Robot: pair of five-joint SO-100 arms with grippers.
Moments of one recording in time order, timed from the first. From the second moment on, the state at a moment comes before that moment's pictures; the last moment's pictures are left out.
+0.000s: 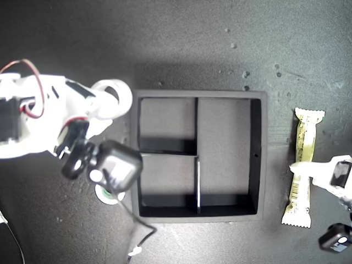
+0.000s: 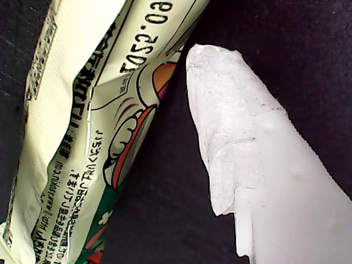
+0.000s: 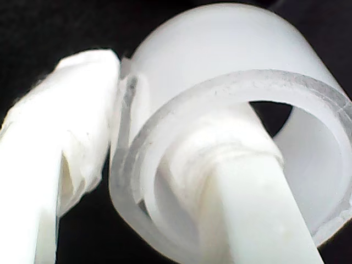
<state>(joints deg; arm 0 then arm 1) -3.3 109.3 108.8 54.8 -59.9 -21.5 108.2 132.0 41.5 54.5</state>
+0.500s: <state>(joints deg) 3.5 101.7 94.4 56.0 -60.1 -19.2 107.8 134.4 36.9 54.5</state>
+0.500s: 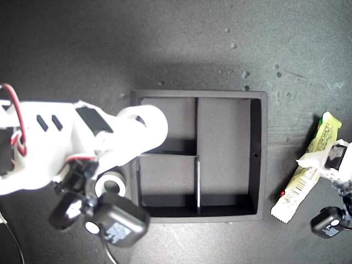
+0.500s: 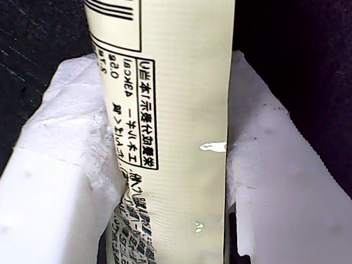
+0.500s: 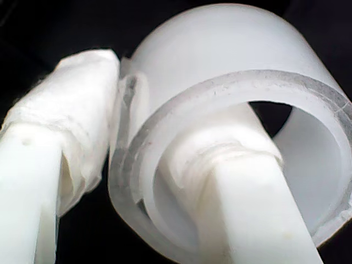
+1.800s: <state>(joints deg) 2.7 69.4 66.1 71.4 -65.2 -16.4 62.1 48.9 65.0 54.4</state>
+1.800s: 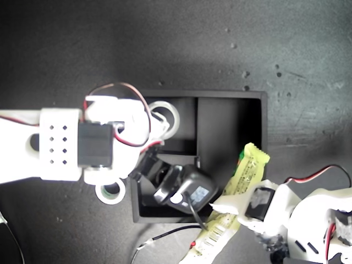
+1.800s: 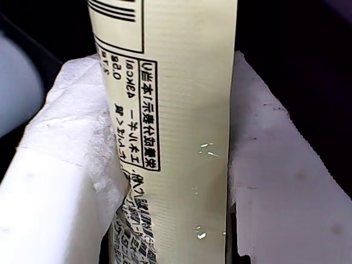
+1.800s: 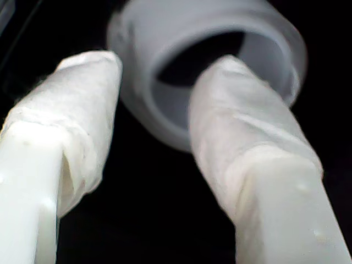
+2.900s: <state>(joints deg) 9.8 78.0 35.1 103.8 -73.2 -6.1 96.5 45.1 102.9 54.4</state>
